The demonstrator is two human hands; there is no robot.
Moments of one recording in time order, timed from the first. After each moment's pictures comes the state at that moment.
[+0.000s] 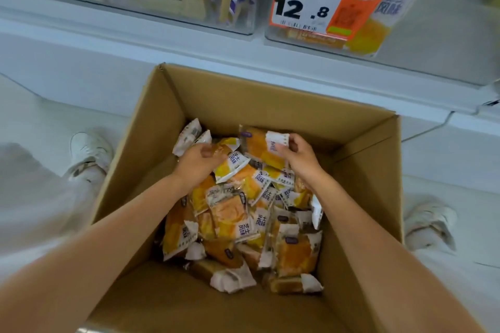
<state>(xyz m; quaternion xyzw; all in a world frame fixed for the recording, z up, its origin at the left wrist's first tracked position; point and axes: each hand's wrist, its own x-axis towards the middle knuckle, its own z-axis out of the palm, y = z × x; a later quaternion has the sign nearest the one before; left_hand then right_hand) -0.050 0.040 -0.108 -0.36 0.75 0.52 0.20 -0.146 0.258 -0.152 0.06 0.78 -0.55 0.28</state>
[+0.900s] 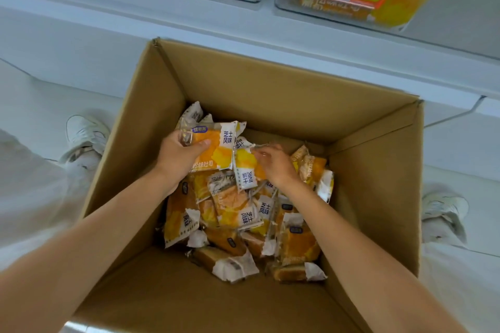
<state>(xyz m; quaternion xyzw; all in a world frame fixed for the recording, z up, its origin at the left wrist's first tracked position) -0.030 0.023 -0.116 -0.42 0.65 0.63 0.05 -0.104 0.225 -0.208 -0.09 0.88 -0.36 0.30</state>
